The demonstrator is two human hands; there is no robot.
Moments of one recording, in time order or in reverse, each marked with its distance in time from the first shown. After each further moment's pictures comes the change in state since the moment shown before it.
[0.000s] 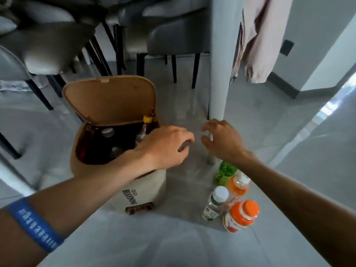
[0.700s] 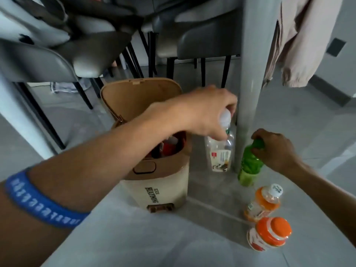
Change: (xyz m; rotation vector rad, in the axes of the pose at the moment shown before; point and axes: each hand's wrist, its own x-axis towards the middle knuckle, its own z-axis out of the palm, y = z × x) left_hand 0.025 0.039 -0.085 0.065 -0.102 -0.069; right_hand -0.006 0.059 0.000 0.055 -0.060 0.143
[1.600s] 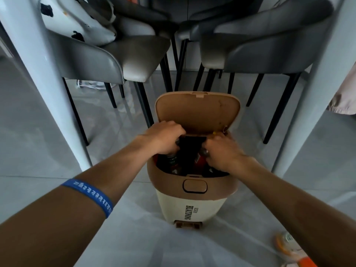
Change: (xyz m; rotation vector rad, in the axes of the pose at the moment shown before) left_hand -0.058 -0.219 0.059 0.133 -0.072 -0.301; right_hand 0.053 -0.237 0.048 -0.416 -0.246 -0.445
